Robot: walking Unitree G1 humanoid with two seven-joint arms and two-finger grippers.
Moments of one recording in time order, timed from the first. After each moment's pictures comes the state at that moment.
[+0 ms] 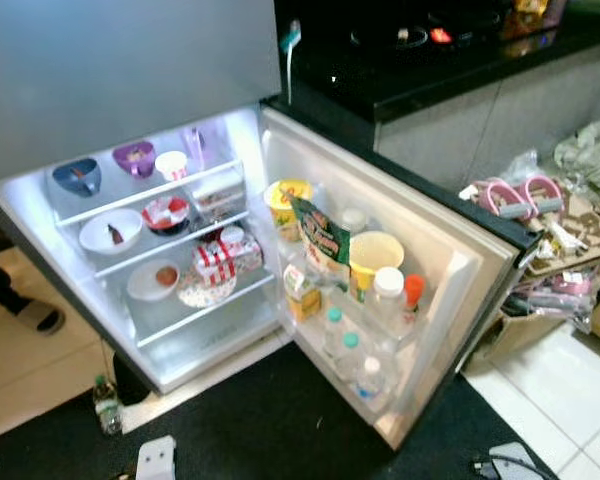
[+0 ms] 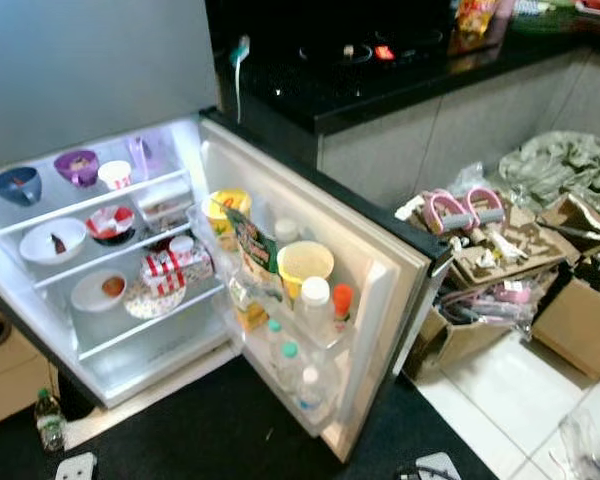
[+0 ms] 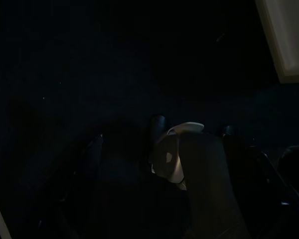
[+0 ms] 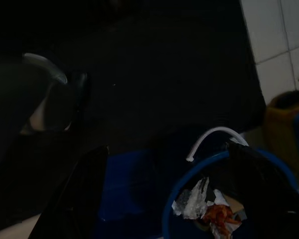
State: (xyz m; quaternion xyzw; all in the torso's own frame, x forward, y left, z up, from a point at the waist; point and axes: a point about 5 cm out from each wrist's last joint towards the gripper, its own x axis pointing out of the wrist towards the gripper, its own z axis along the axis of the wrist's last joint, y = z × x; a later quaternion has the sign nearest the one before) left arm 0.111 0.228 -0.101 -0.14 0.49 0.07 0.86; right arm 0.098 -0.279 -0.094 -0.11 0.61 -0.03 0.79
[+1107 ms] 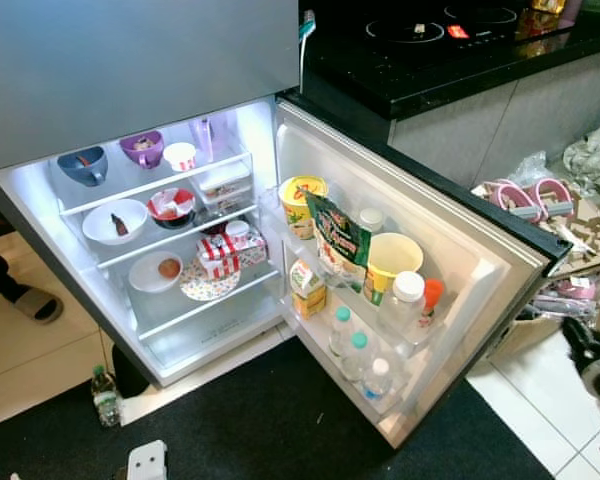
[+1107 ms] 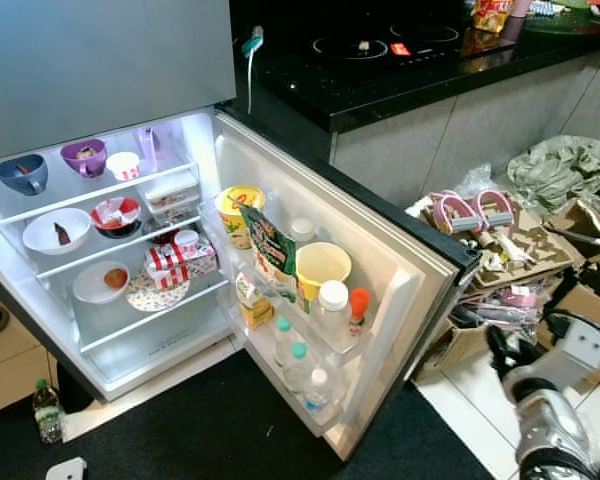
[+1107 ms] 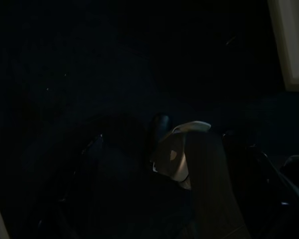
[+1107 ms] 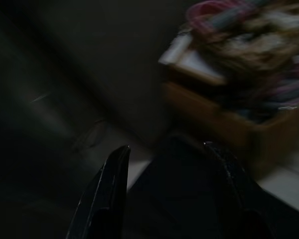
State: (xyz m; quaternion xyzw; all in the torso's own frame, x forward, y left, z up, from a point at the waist) left arm 0.108 0.230 -0.102 -0.16 0.49 0.10 0.85; right arm 0.266 -0.318 0.034 0.26 0.15 -0.03 0.95
